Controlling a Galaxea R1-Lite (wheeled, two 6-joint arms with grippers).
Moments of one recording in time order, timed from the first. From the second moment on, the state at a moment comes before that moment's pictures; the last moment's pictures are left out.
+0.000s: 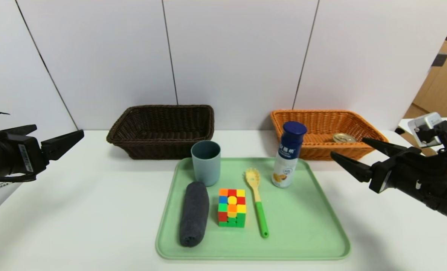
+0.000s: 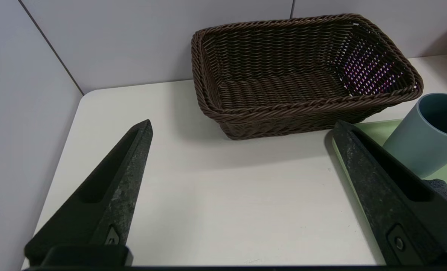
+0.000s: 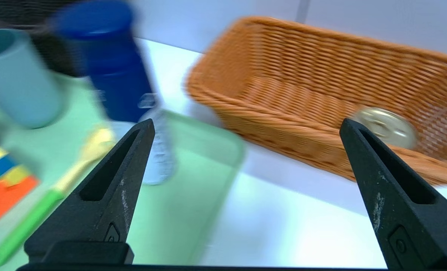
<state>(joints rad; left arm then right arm) 0.04 1.15 -0.62 -0.42 -0.16 0.05 0.13 1.51 -0.33 -1.10 0.30 -0.08</state>
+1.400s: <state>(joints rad) 0.04 1.10 -0.58 -0.42 -0.16 0.05 0.35 1.86 -0.54 -1.23 0.25 -0.08</state>
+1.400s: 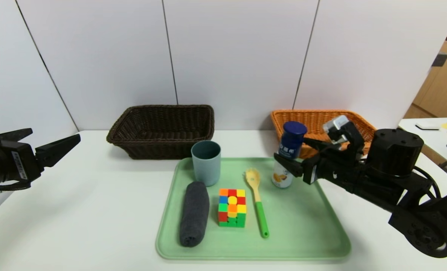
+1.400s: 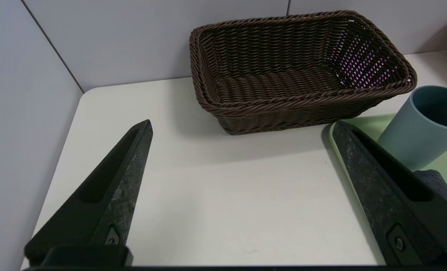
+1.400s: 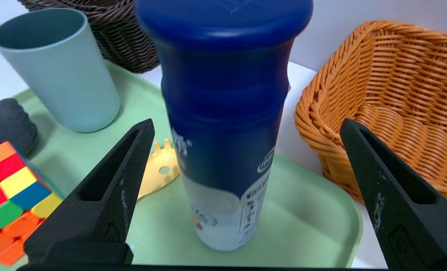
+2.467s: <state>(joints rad) 0.04 1.10 -0.57 -0.42 -0.16 0.05 0.38 1.90 -0.58 -1.24 0.25 -0.08</state>
